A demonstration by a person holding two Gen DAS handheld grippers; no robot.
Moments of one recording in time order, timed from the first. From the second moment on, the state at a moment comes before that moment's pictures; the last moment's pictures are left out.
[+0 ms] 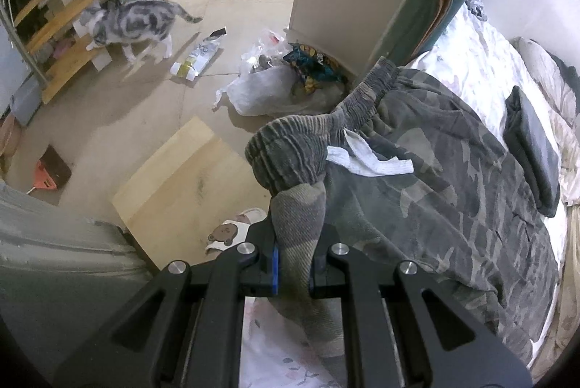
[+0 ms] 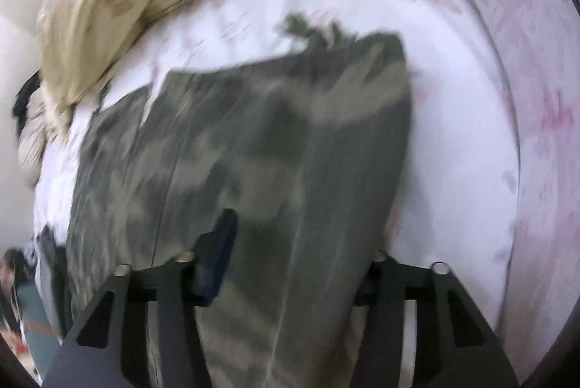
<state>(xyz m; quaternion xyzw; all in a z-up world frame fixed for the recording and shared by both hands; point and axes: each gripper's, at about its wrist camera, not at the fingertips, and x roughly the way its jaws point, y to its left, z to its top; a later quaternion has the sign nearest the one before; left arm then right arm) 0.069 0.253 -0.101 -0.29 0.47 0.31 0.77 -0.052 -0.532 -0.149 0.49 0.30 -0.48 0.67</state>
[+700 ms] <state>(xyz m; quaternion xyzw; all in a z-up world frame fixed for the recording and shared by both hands) 0.075 0.275 -0.070 -0.36 0.47 0.27 0.76 -0.020 -0.541 -0.005 0.40 0.24 -0.42 0.78</state>
